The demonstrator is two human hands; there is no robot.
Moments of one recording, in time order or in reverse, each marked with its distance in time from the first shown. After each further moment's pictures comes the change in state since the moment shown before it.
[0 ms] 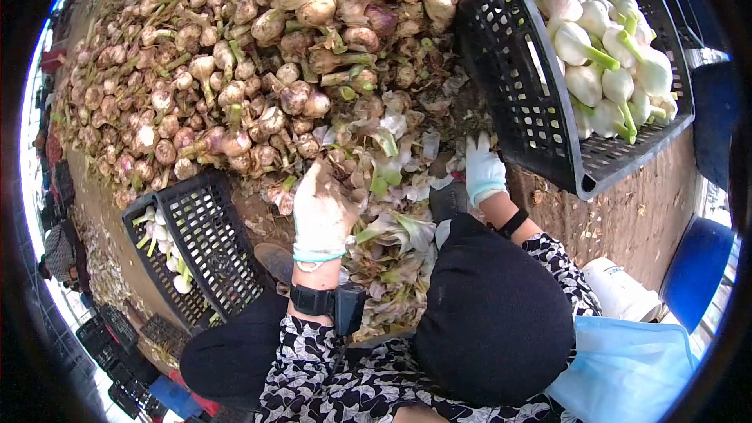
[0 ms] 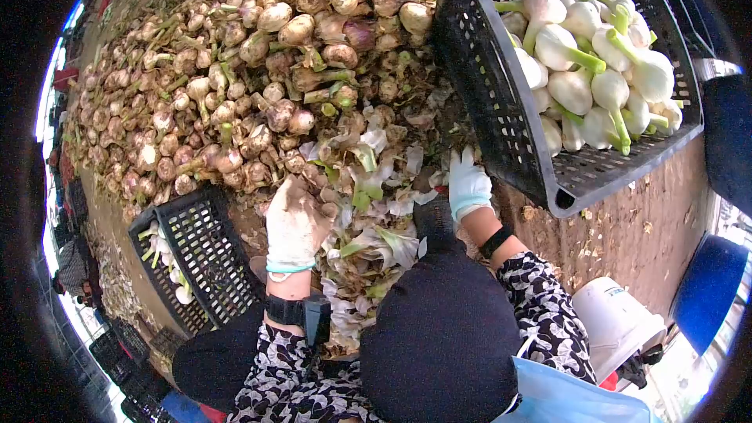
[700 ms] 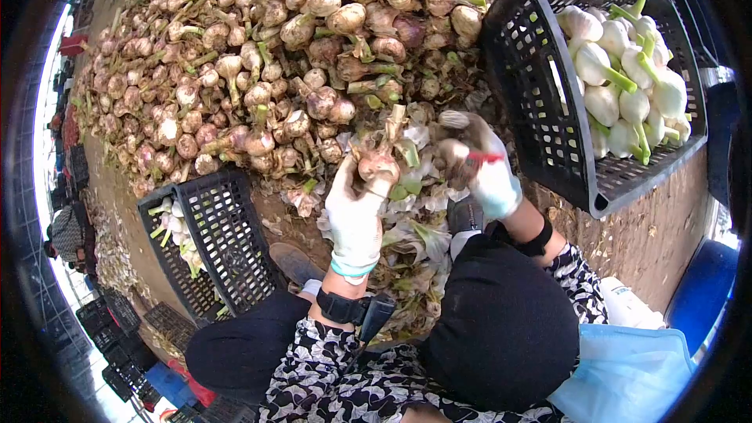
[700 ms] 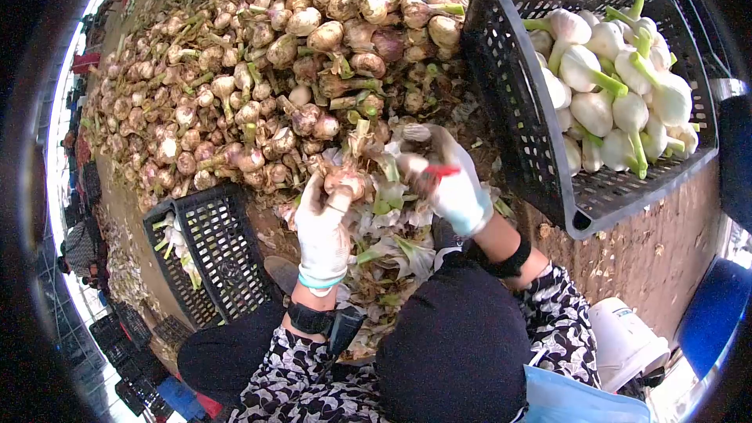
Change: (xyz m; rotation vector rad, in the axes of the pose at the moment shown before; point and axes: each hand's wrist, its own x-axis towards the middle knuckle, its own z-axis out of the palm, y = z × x) left_hand -0.014 -0.019 0.033 0.649 -0.035 0.507; right_hand 0.026 -0.032 -0.135 2.103 -0.702 -0.131
